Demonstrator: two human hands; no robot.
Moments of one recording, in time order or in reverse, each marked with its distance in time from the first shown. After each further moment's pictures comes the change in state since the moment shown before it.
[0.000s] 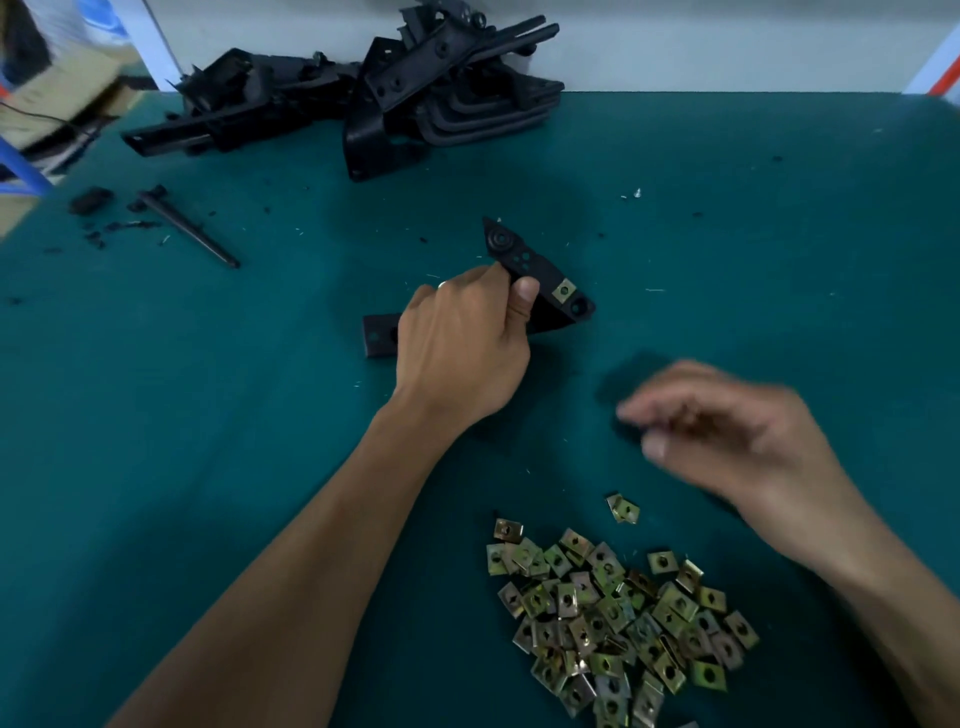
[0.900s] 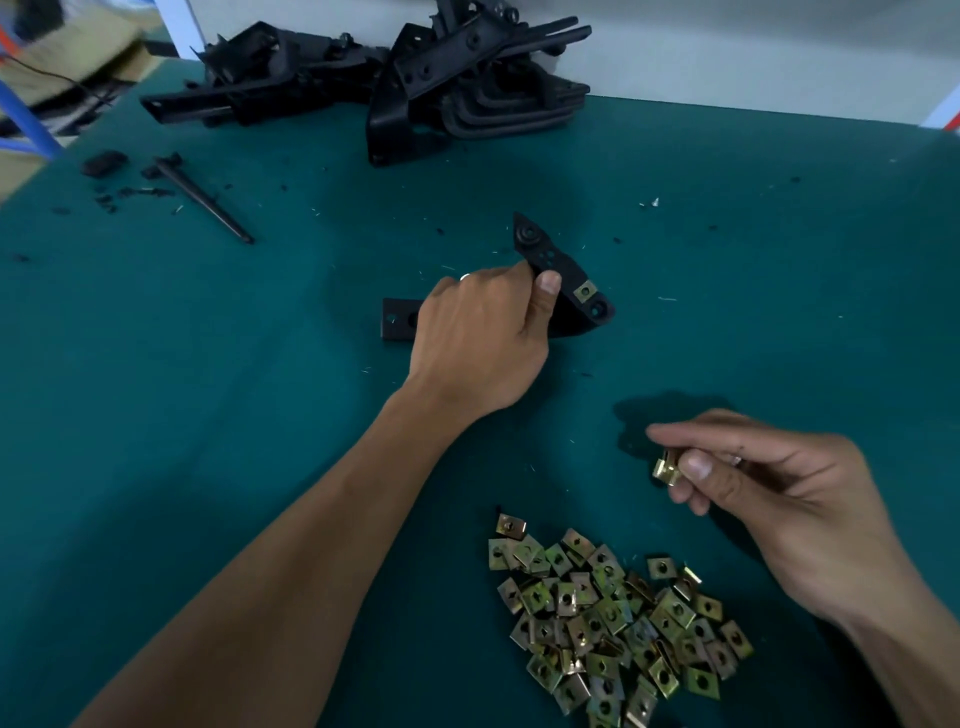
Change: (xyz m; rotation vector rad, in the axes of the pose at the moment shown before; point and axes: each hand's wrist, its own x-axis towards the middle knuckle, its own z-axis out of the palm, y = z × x) left_hand 0.003 -0.002 0.004 -0.003 -0.033 0.003; right_hand -0.018 -0.004 0.001 0.159 0.093 -0.013
